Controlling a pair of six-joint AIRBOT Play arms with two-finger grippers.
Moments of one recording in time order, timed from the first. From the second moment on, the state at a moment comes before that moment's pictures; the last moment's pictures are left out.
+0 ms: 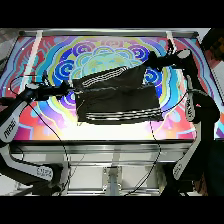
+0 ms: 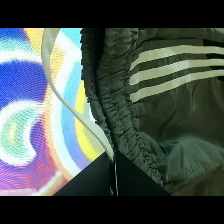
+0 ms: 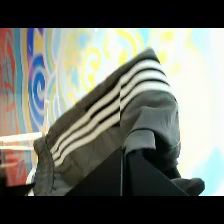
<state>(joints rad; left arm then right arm) 0.16 -1.67 1.13 0.47 -0.80 -1.12 -0.09 -2.11 2.10 -0.73 1.07 1.54</state>
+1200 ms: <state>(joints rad) 0.16 -1.67 1.13 0.47 -0.80 -1.11 0.07 -2.05 2.08 -0.65 0.41 1.01</state>
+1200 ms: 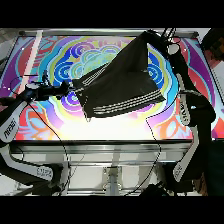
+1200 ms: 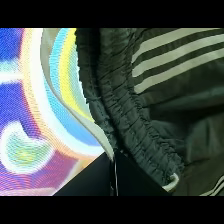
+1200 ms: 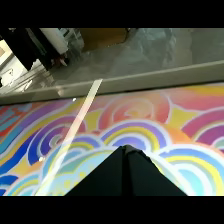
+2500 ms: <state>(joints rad) 0.23 -1.64 1.13 0.52 -0.81 -1.10 -0.20 -2.01 2.04 -1.18 1.30 1.66</state>
